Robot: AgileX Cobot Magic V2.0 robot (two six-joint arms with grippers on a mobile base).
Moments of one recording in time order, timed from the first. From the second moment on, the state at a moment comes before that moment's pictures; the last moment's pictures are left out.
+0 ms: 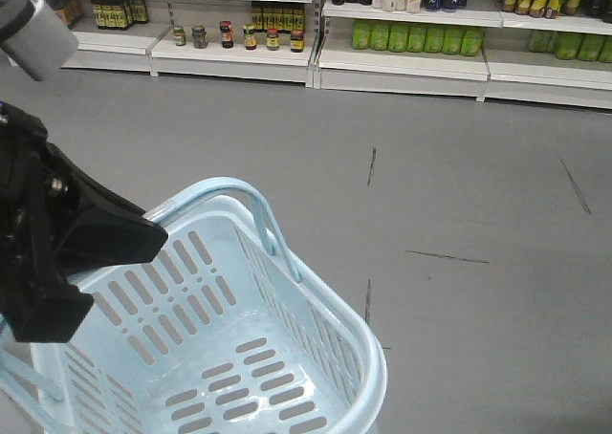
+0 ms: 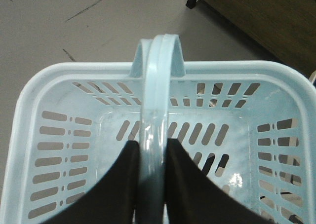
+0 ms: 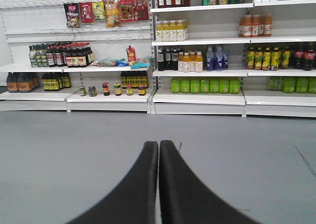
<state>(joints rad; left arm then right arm) -0.57 1.12 -1.38 -0.29 1.20 0.28 0.02 -0.01 0.03 -0.09 0.09 0.09</state>
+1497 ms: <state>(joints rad) -0.57 1.12 -1.38 -0.29 1.20 0.28 0.02 -0.01 0.03 -0.09 0.09 0.09</state>
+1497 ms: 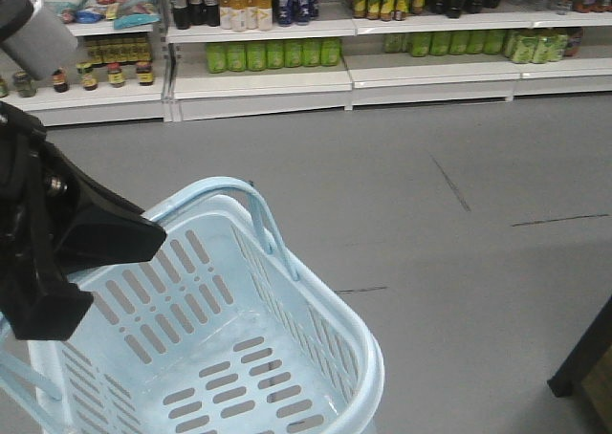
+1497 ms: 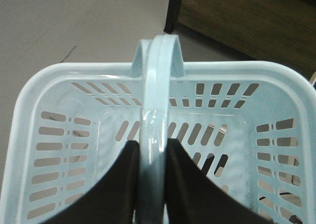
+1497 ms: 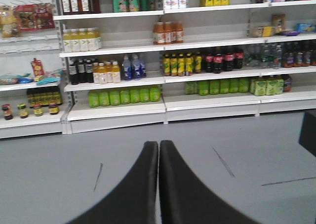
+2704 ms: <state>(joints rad) -0.57 1.12 -1.38 -0.29 1.20 0.28 0.02 -0.01 0.03 -0.09 0.09 0.09</state>
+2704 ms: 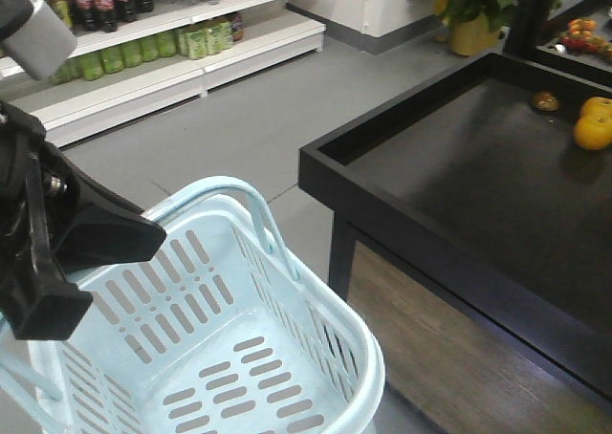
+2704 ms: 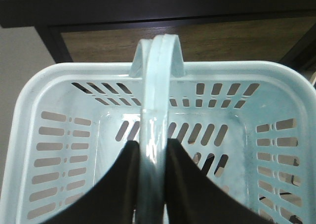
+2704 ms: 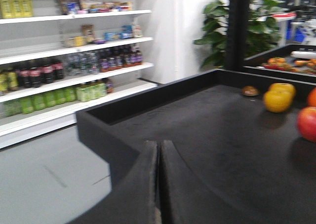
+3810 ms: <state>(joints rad) -0.57 1.12 -1.38 -0.29 1.20 0.28 0.02 -0.01 0.03 -0.09 0.09 0.09</state>
